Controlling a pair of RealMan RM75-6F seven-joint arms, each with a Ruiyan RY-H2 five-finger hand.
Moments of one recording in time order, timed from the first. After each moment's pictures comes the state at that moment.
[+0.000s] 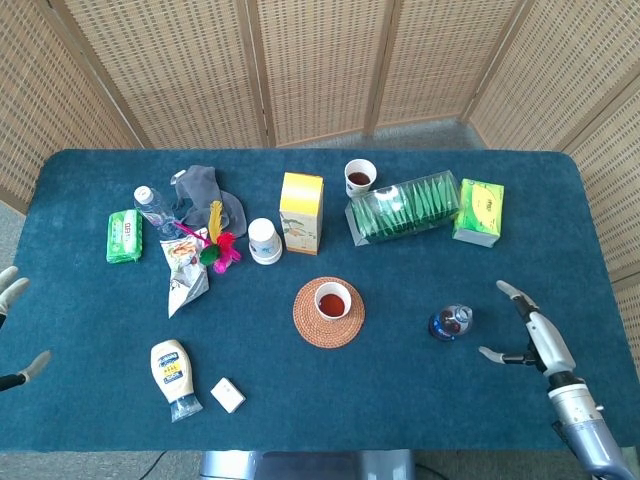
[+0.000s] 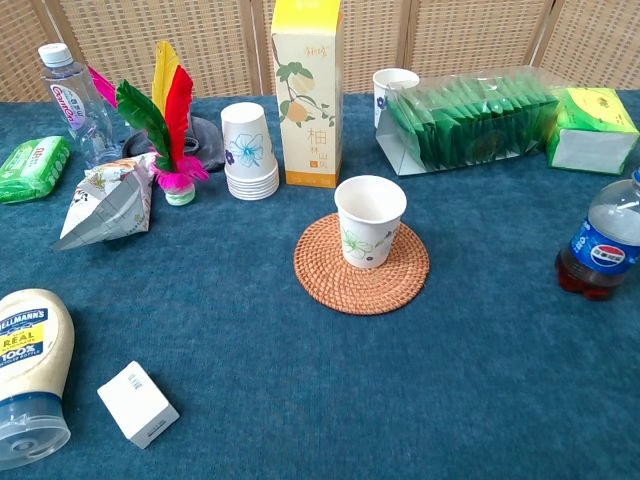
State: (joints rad) left arm -0.04 -0.88 0.01 -1.77 1.63 1.58 -0.24; right arm 0.24 -1.26 0.06 -1.40 -1.49 1.16 0.73
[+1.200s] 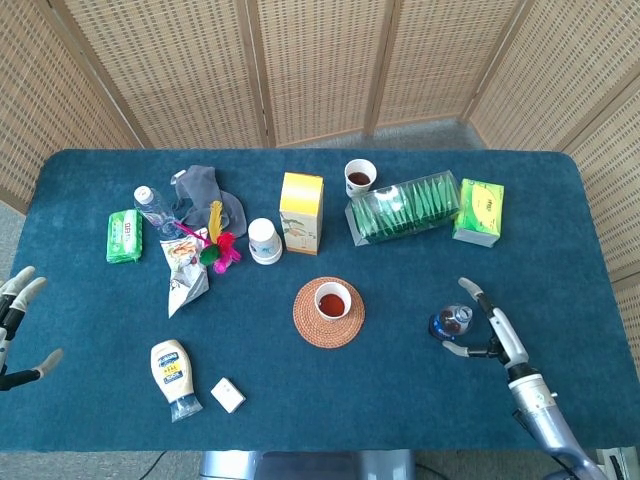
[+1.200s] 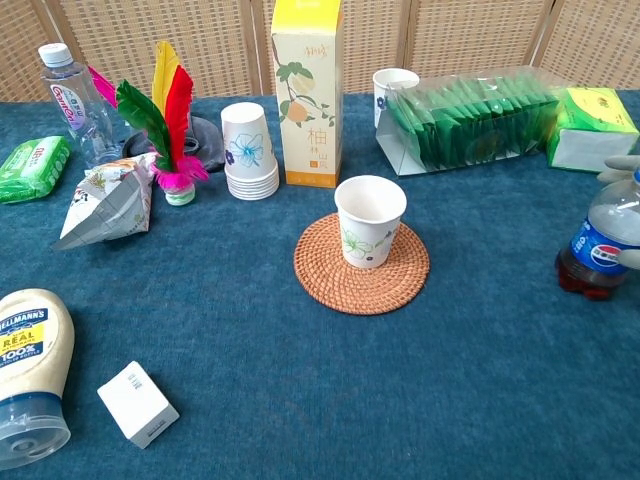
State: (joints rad) left arm -0.06 -0.90 0.01 -1.80 1.60 1.52 -0.16; right arm 0.30 -1.52 0.04 -1.13 -1.55 1.21 1.07
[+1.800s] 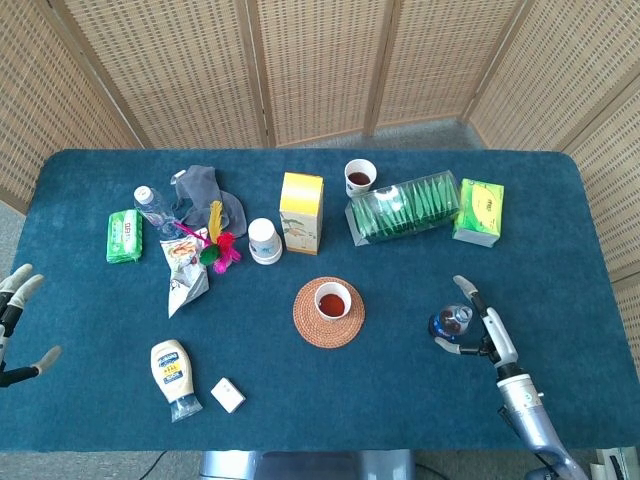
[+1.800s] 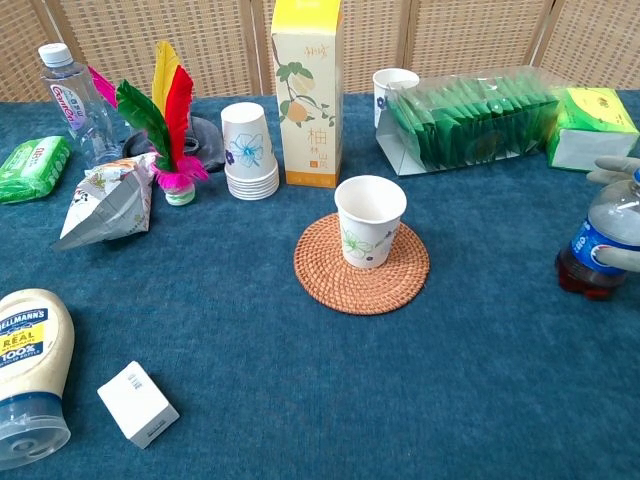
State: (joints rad) left arm -0.07 -0.90 0.00 -1.79 1.57 1.50 -0.16; right arm 0.30 -1.64 0.04 -1.01 -1.54 1.26 1.13
